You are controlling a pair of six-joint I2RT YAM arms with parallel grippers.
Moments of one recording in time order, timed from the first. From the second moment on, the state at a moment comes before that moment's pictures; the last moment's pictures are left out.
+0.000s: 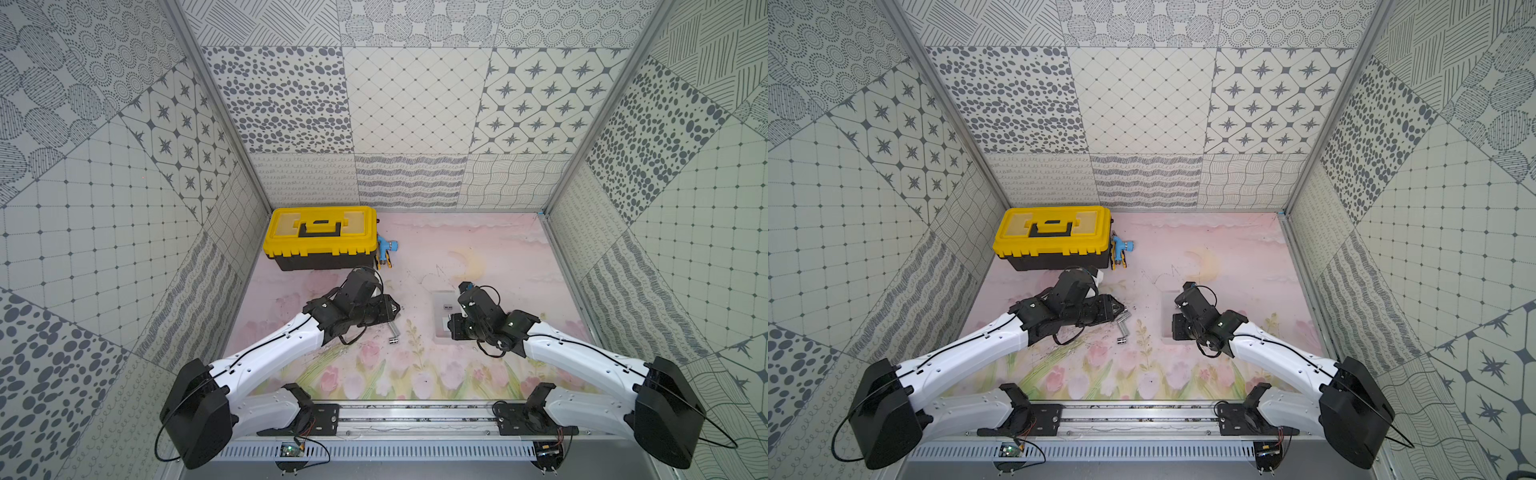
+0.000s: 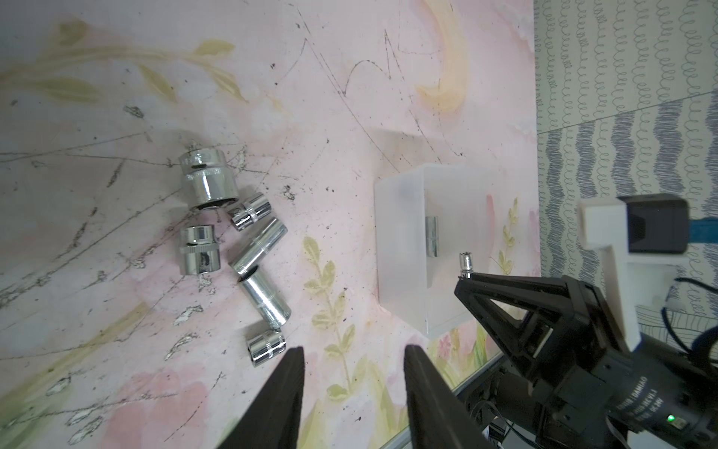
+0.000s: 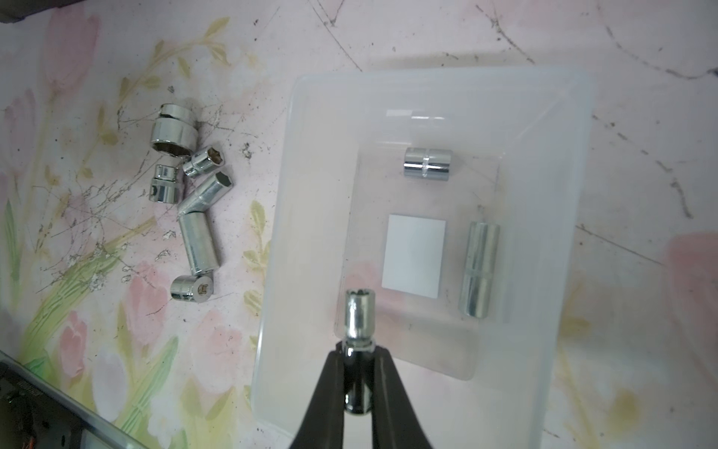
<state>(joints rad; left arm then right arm) -0.66 1.20 0.83 -0.43 0.15 -0.81 0.76 1.19 0.69 -0.46 0.07 0.66</state>
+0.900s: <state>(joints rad) -0.64 1.23 0.80 -0.52 0.02 -0.81 0.93 1.29 0.87 -0.51 0.17 0.61</state>
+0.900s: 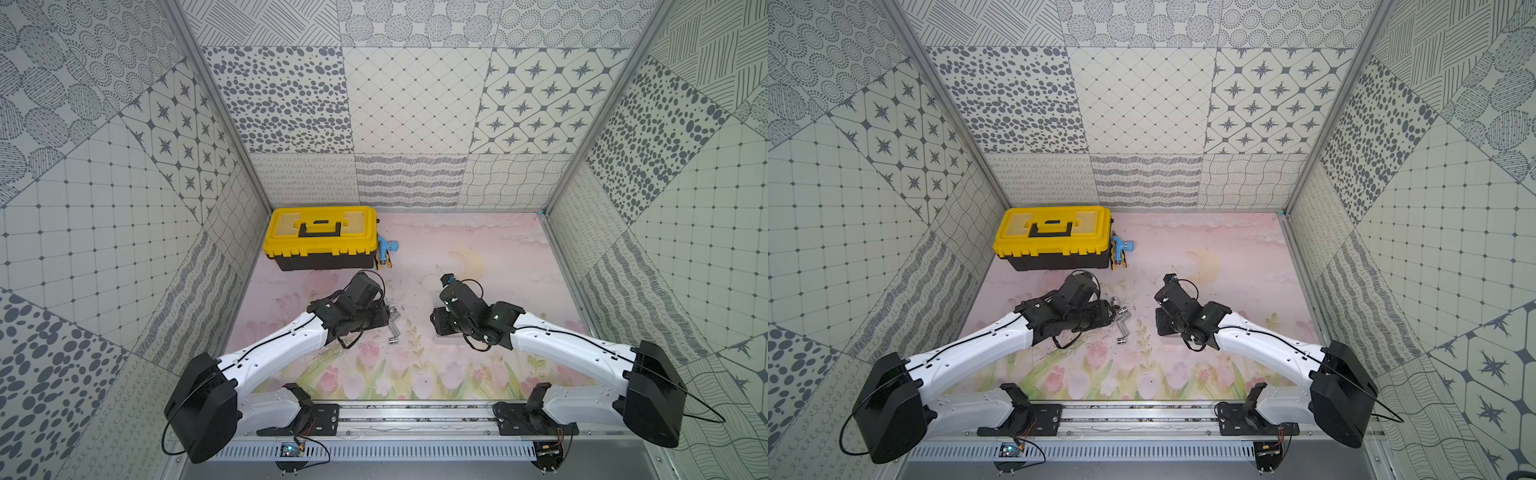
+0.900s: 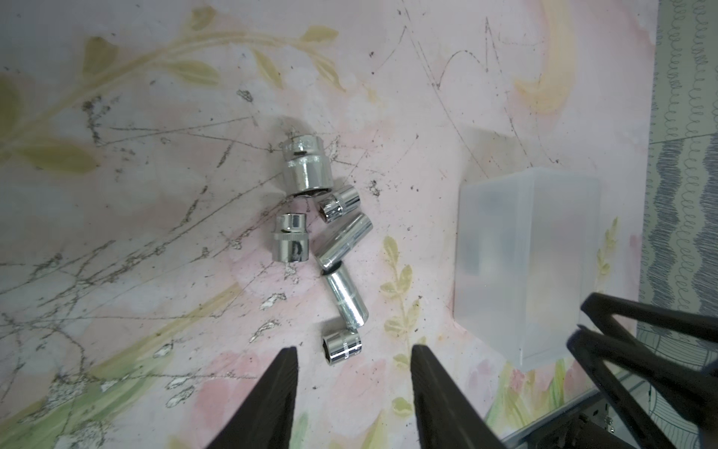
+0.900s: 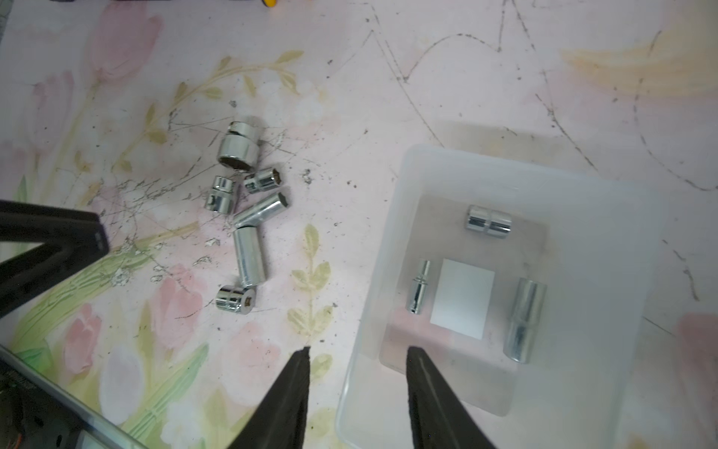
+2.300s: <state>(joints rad) -0.58 1.08 0.68 -0.58 -0.02 -0.89 1.17 1.85 1.16 -0.50 0.21 0.73</state>
